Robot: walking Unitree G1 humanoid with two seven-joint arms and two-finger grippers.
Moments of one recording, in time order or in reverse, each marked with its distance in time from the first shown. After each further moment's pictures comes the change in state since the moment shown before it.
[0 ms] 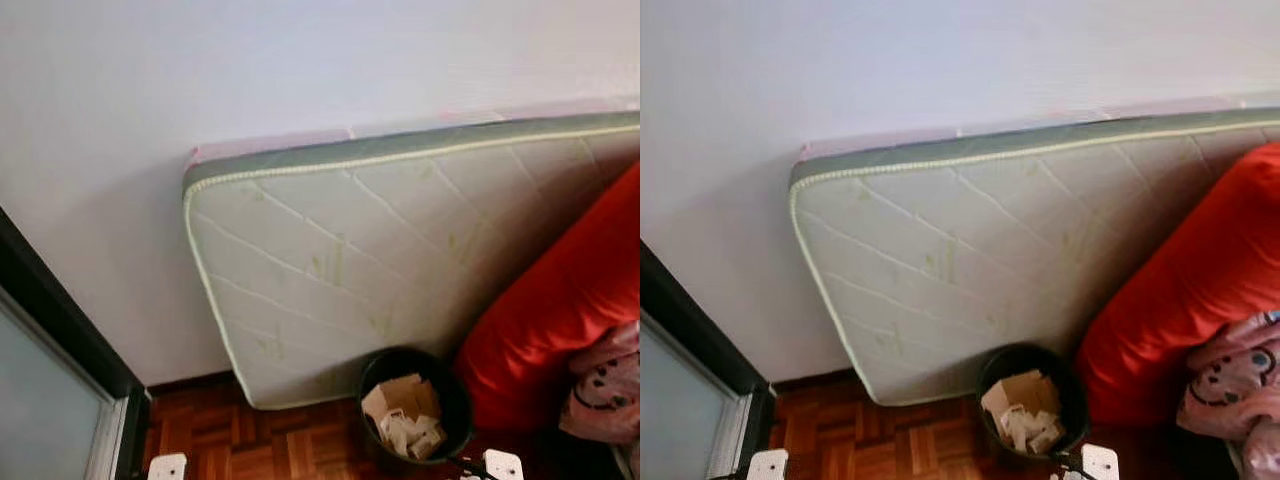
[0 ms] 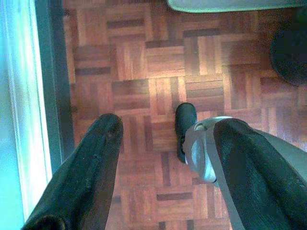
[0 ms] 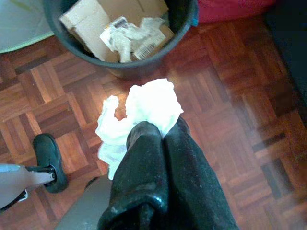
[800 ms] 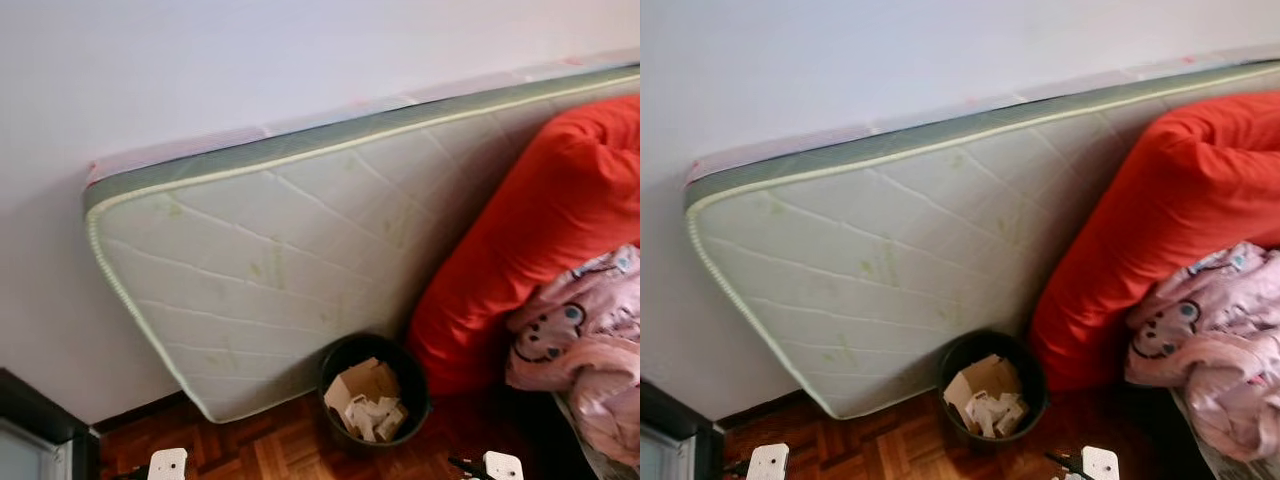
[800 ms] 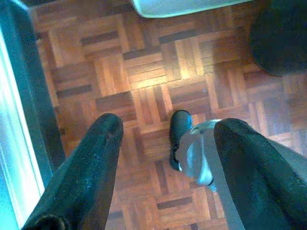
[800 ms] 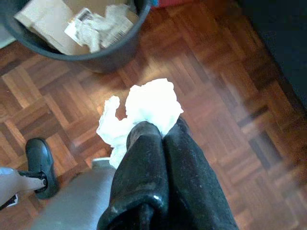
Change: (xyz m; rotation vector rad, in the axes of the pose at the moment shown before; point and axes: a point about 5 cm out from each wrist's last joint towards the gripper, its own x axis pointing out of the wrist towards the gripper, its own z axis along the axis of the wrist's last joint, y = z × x) left arm 0.001 -0.001 0.005 0.002 -0.014 -0.003; right arm 0.000 -0.001 0.001 -0.011 -0.006 -0.001
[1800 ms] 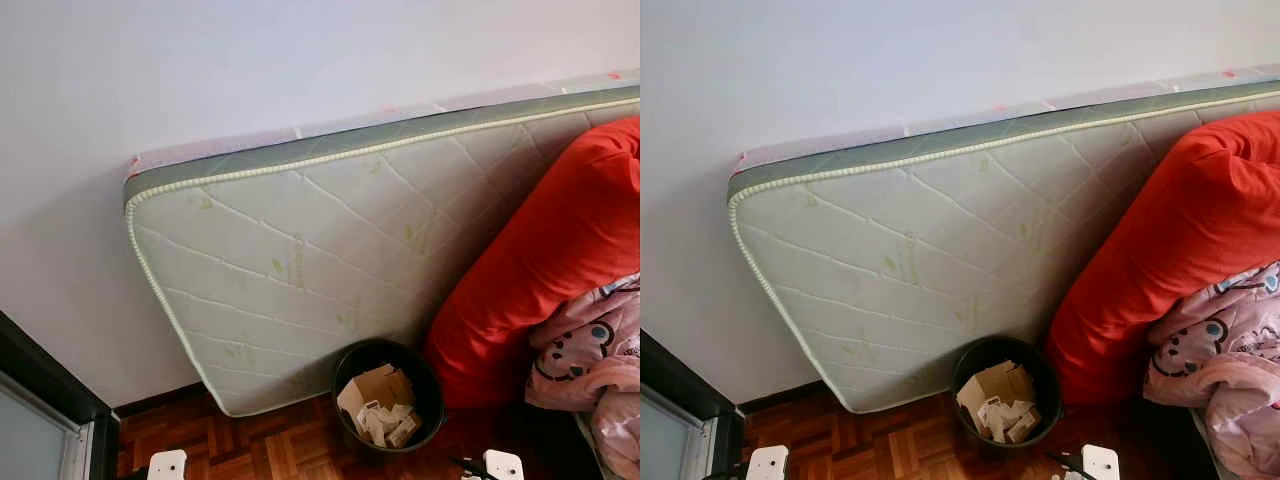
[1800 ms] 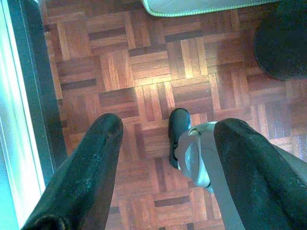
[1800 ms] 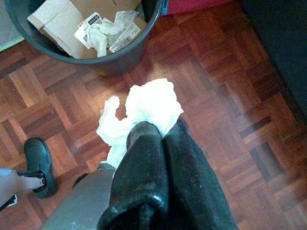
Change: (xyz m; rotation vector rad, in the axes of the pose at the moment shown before) left arm 0.000 0.000 0.000 -0.001 0.001 0.001; right arm 0.000 0.000 0.000 0.001 0.000 -0.005
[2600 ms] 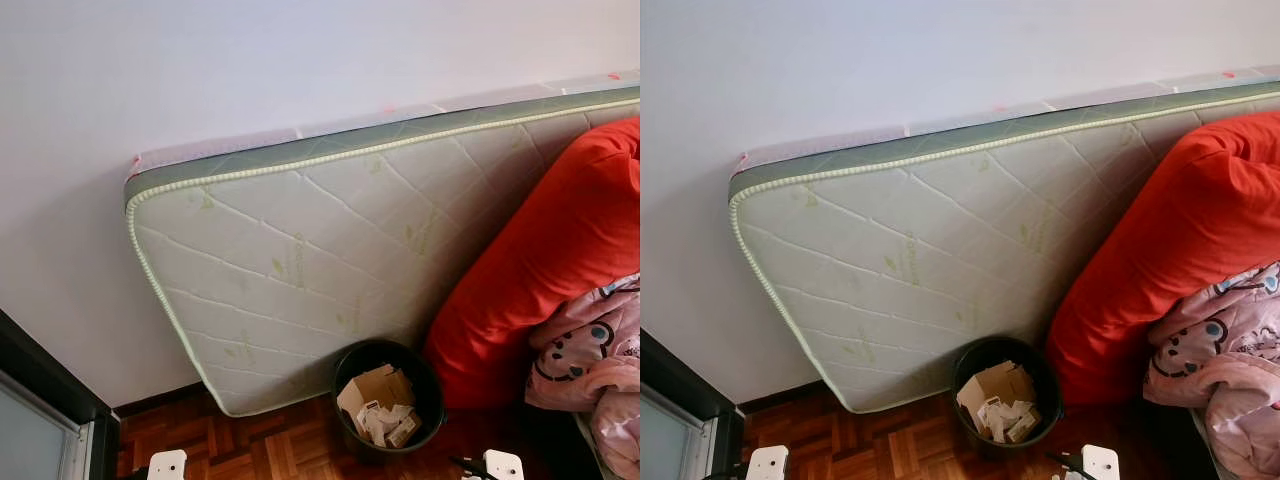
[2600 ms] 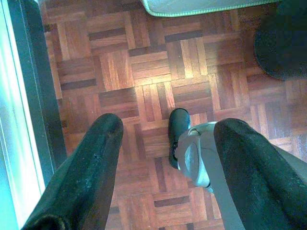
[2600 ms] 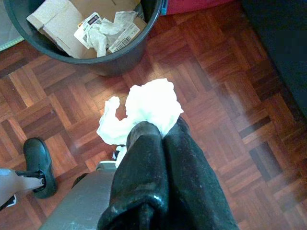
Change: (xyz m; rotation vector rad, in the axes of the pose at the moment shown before) left arm 0.000 0.000 0.000 0.000 0.000 0.000; right arm 0.000 0.000 0.000 0.000 0.000 -0.003
